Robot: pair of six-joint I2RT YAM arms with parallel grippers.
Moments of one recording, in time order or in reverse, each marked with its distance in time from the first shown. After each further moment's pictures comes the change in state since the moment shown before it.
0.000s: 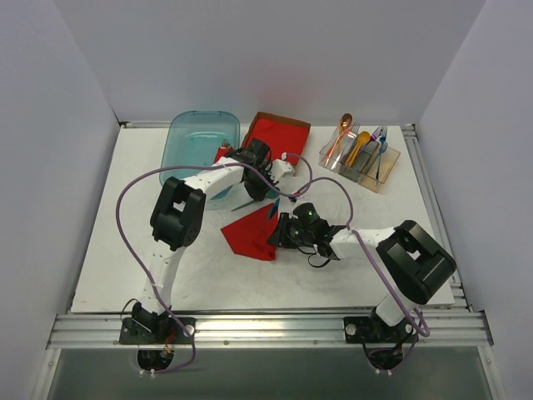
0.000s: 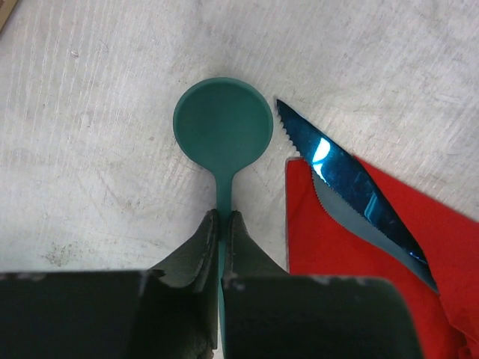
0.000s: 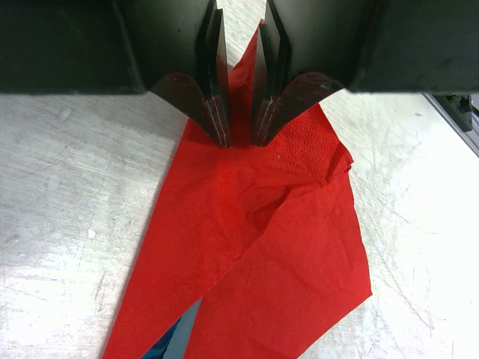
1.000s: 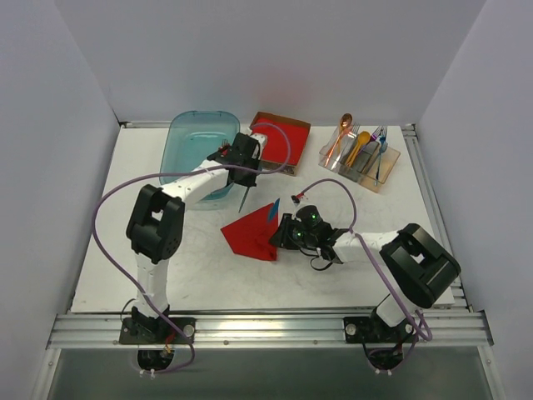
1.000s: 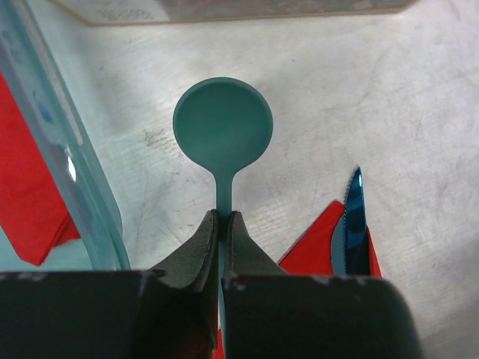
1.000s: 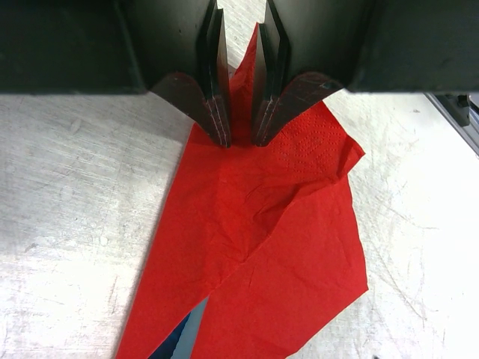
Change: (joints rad) left arm 0.020 -0.238 -0.204 0.223 -0.300 -0.624; right arm 0.000 -0.033 -0.047 0.046 0.023 0.013
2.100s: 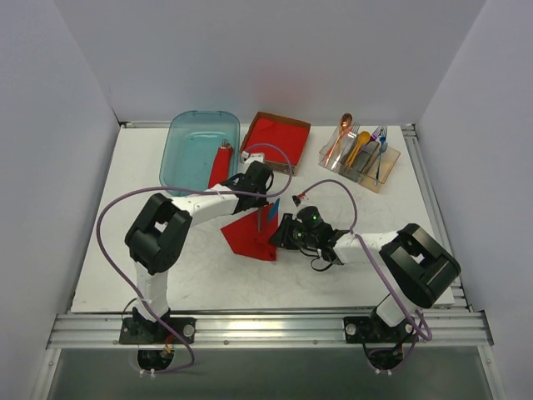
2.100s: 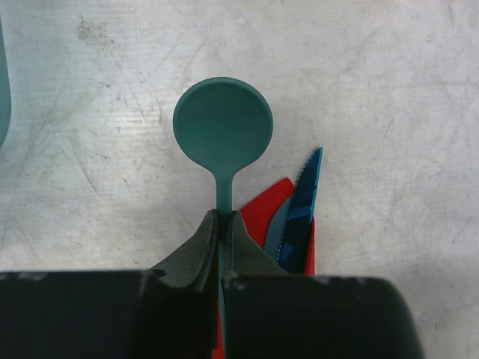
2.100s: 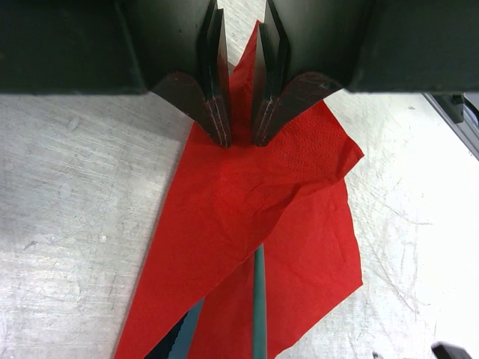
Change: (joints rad) left arm -0.140 -0.089 -0.305 0.245 -0.234 -0.462; right arm 0.000 0.000 -0.016 0.039 0.004 0.011
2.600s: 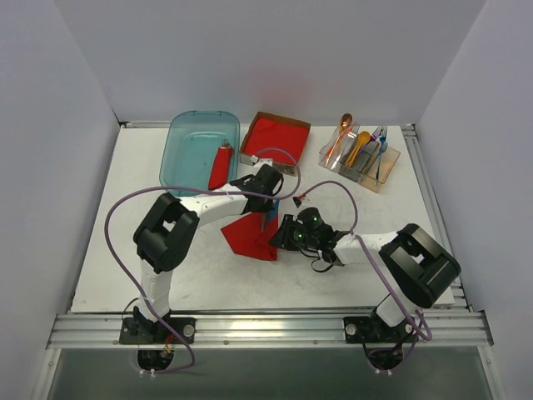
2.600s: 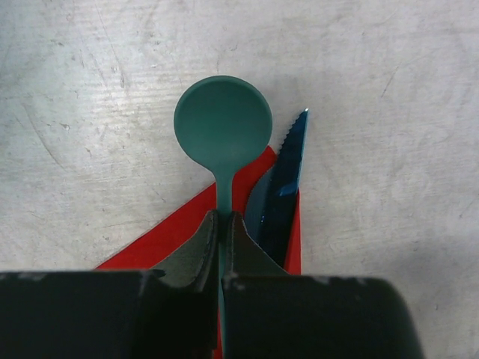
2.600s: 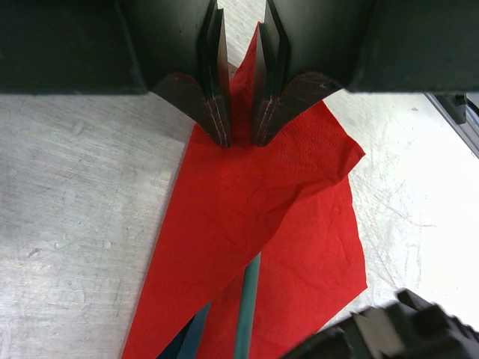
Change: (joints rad) left arm -0.059 0.042 0.079 -0.133 -0.012 -0.023; right arm 0.000 0.000 -0.016 0.014 0.001 0.003
